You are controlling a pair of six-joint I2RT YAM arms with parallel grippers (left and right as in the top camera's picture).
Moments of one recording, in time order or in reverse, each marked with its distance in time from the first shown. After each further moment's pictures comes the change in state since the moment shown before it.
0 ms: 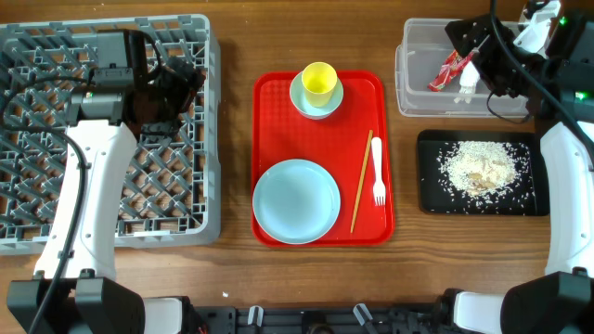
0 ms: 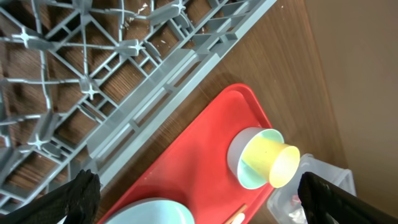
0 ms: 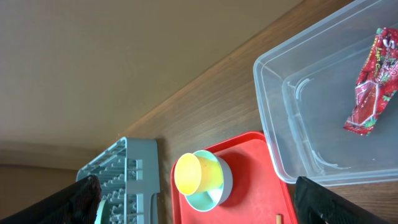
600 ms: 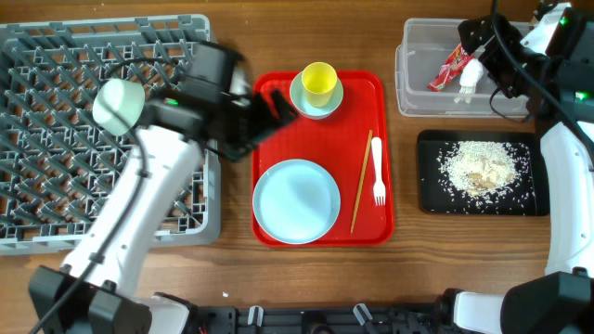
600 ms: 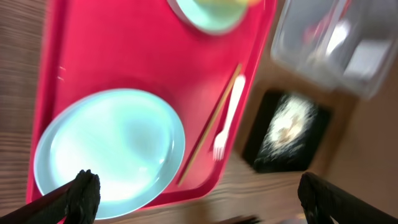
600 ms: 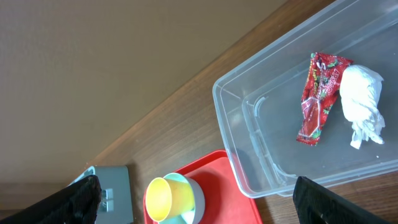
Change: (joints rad) left arm -0.419 0.000 0.000 -0.063 0.141 0.186; right arm 0.000 0.000 0.000 0.000 0.169 0.011
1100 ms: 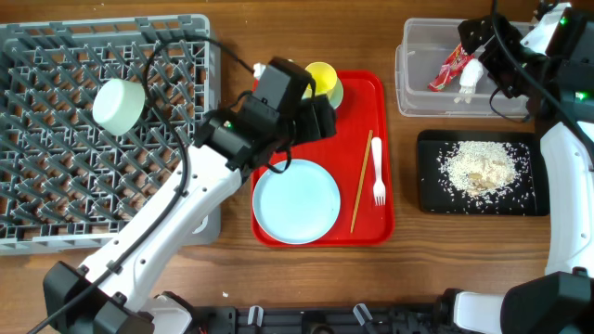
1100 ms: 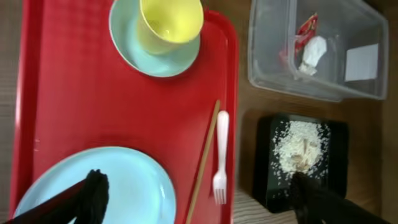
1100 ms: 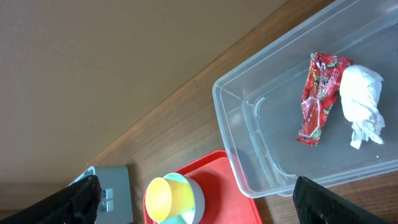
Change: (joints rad) left arm -0.199 0.000 0.002 0.203 -0.296 0.026; right arm 0.000 0.000 0.000 0.000 0.000 0.000
